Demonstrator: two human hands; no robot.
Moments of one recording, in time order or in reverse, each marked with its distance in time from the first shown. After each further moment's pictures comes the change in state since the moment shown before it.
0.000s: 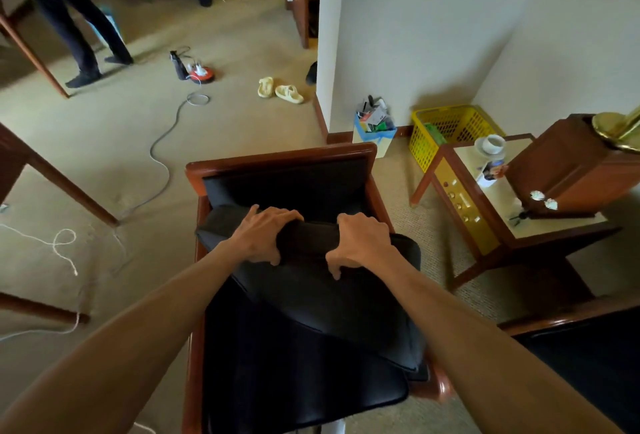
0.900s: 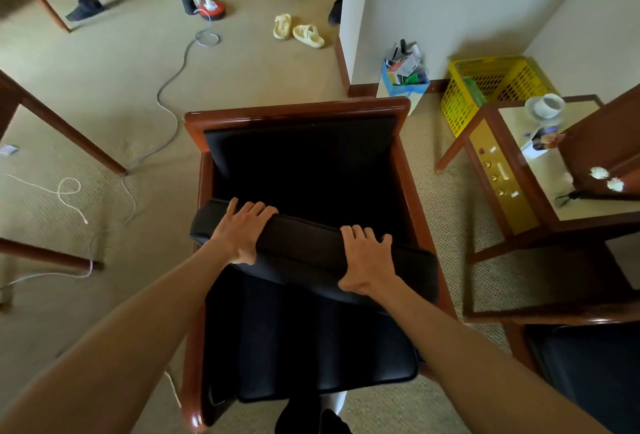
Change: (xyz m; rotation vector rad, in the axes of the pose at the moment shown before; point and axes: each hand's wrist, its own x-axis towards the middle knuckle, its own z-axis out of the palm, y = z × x) left_hand -0.003 -0.065 0.101 0.167 -0.134 -0.181; right_hand 0.057 0.039 0.151 -0.163 -0.045 -0.166
